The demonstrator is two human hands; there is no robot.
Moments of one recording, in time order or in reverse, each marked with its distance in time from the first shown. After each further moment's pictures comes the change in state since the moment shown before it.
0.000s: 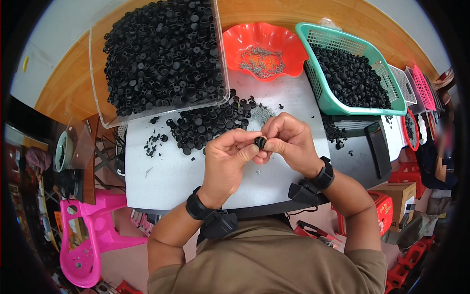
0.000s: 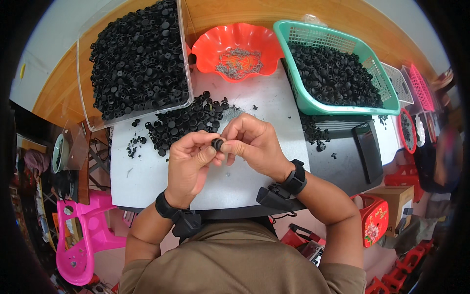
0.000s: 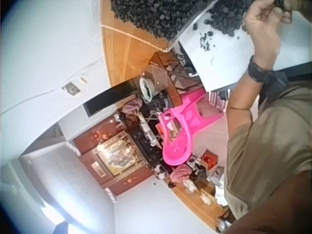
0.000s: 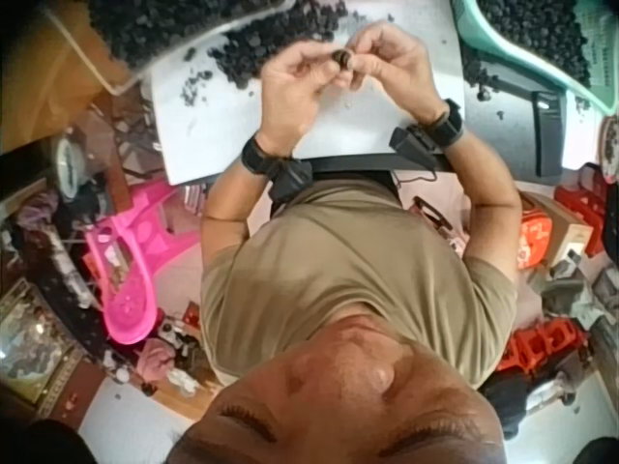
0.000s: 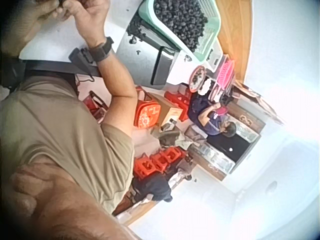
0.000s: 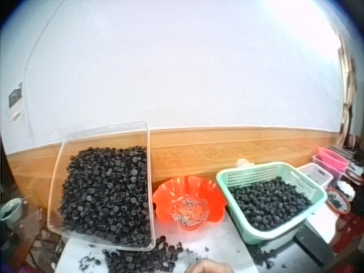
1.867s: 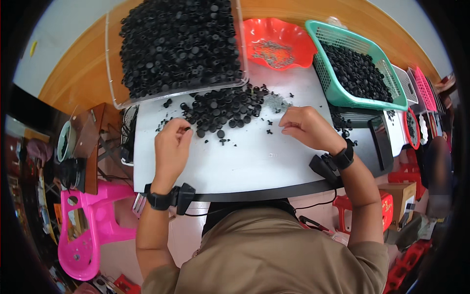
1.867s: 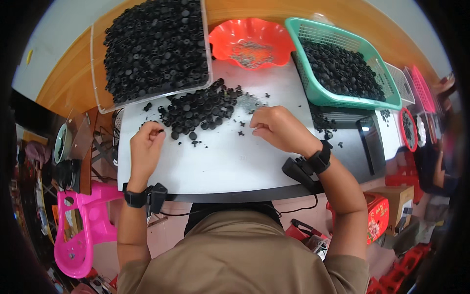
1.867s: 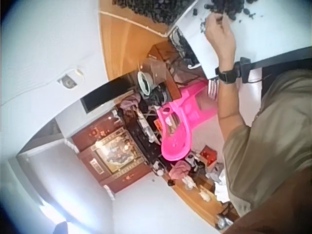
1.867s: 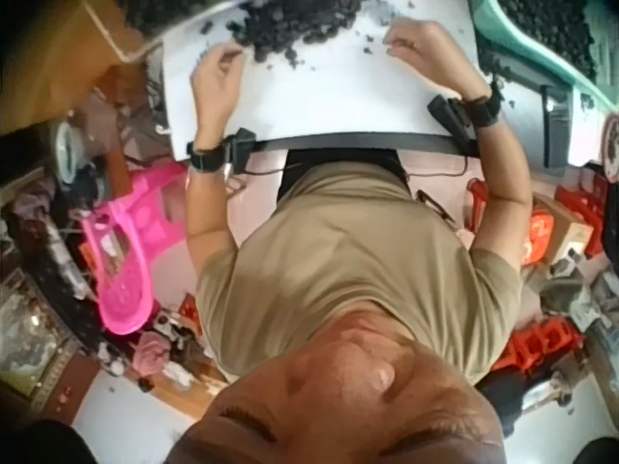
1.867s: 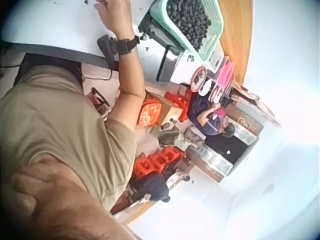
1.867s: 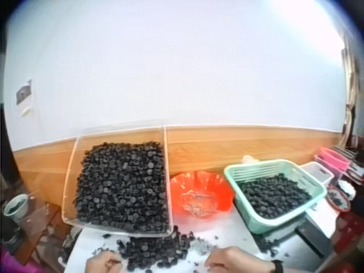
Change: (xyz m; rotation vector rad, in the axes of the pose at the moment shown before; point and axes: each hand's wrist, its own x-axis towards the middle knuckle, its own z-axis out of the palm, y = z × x) left_hand -0.040 0.072 -0.099 1.256 0.330 0.092; right_hand 0.003 -0.023 -0.019 -1.089 -0.242 0.014
